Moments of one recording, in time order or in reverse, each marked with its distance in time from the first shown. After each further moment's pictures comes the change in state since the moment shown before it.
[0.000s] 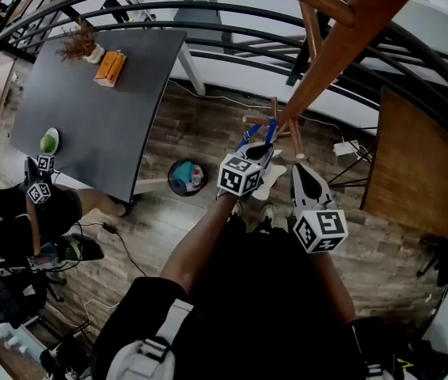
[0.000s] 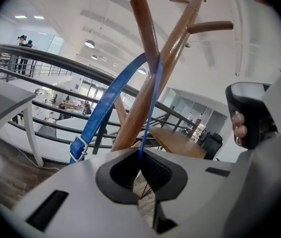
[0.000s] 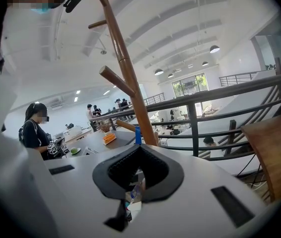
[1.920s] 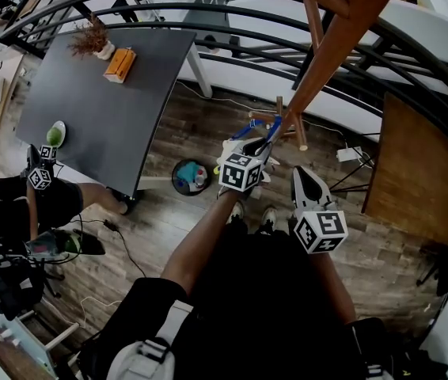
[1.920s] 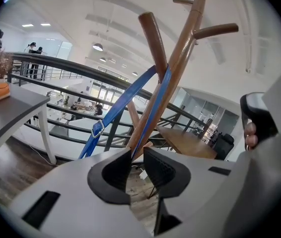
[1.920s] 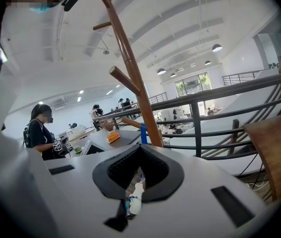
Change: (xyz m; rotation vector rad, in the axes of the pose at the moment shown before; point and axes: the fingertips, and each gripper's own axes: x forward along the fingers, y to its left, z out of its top) left arm -0.014 0.020 0.002 -0.021 0.003 0.130; right arm -0.008 0.006 -0.011 -0.006 0.005 0.035
